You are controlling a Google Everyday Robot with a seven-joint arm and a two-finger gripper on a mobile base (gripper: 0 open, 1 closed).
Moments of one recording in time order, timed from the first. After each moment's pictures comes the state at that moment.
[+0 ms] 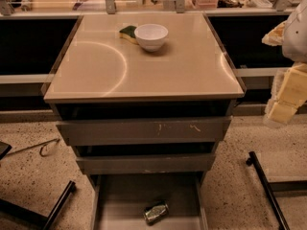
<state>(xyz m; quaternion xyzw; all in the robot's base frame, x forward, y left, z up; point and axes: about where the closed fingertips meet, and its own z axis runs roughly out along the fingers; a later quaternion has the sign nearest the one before) 0.438 -0.216 0.978 -0.60 0.78 -0.04 0.16</state>
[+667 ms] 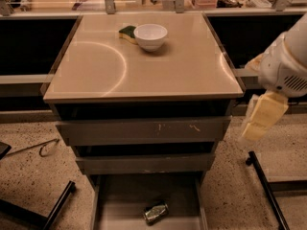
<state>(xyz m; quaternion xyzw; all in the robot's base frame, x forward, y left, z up) 0.442 -0.196 0.923 -0.58 0.79 0.01 0.17</state>
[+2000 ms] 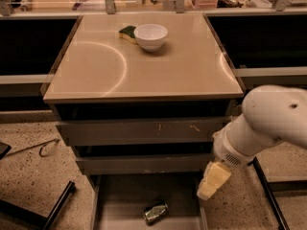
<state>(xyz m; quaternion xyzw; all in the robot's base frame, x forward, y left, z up) 0.419 -0.160 0.712 -0.54 0.83 0.09 0.13</state>
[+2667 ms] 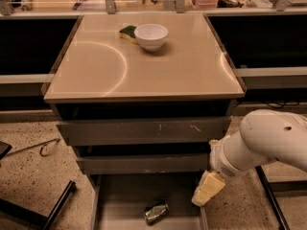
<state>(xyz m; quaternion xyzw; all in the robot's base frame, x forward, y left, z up) 0.417 -0.152 0.670 -0.53 0.83 0.09 0.17</state>
